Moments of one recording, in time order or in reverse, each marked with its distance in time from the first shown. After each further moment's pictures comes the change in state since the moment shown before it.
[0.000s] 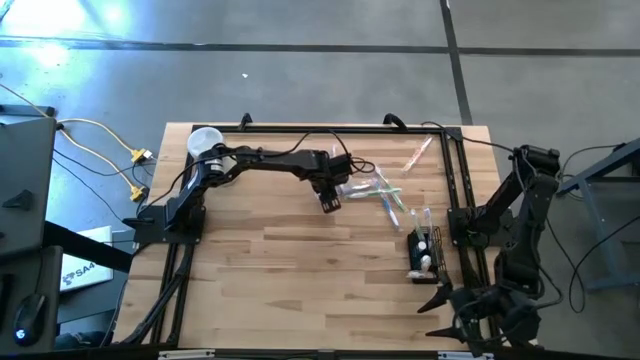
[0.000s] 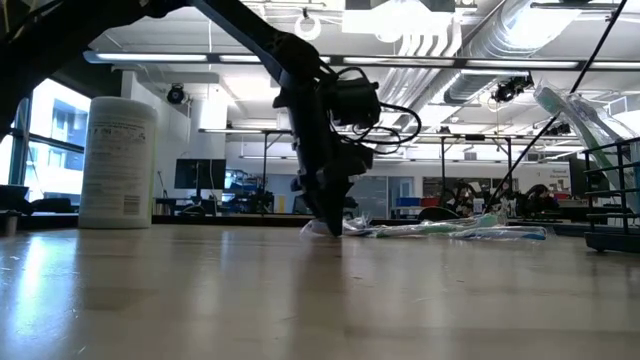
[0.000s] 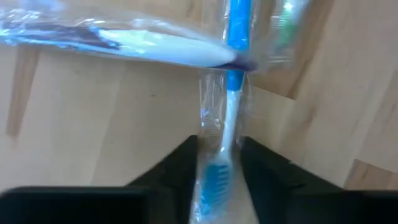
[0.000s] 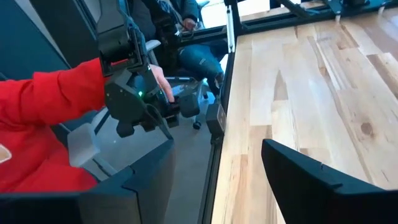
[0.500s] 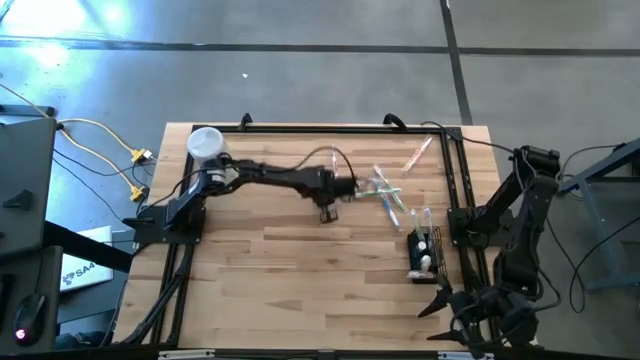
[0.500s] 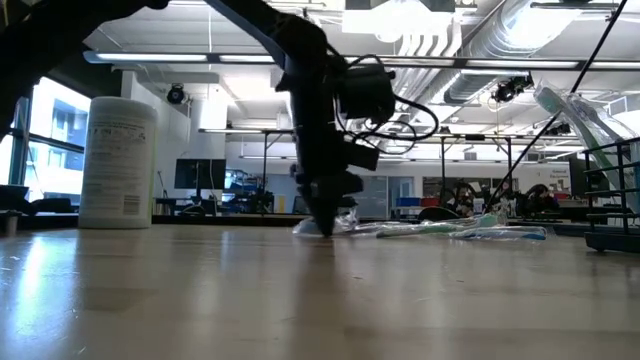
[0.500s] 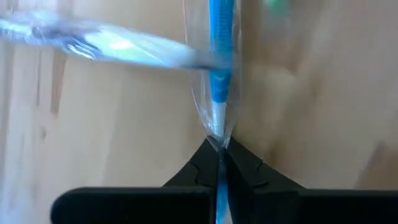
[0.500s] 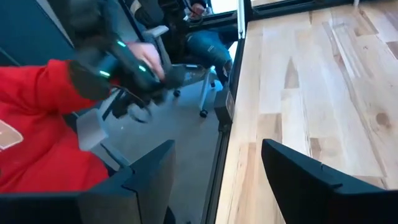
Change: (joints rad) left arm -0.125 -0.017 0.023 -0.084 -0.261 -0.021; right arm -0.005 0.011 0.000 -0.011 -0.067 0.002
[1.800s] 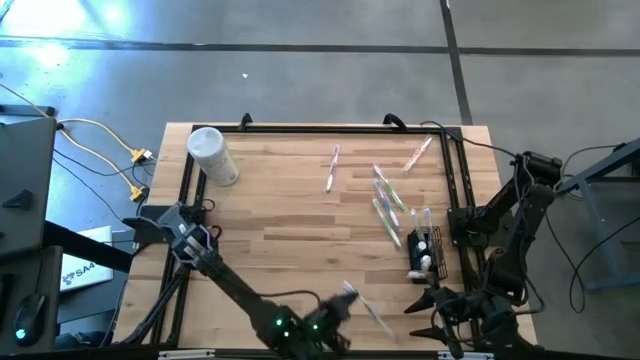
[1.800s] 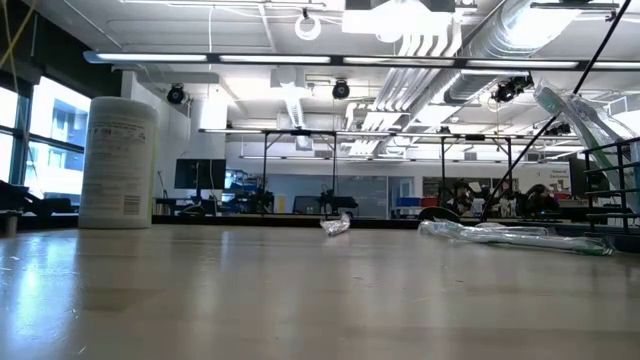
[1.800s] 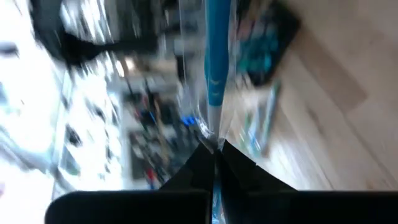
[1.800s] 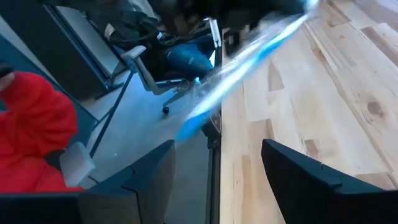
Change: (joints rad) left arm -0.813 0.071 0.432 0.288 -0.974 0.950; right arm -0.080 0.076 0.000 0.082 0.031 0.110
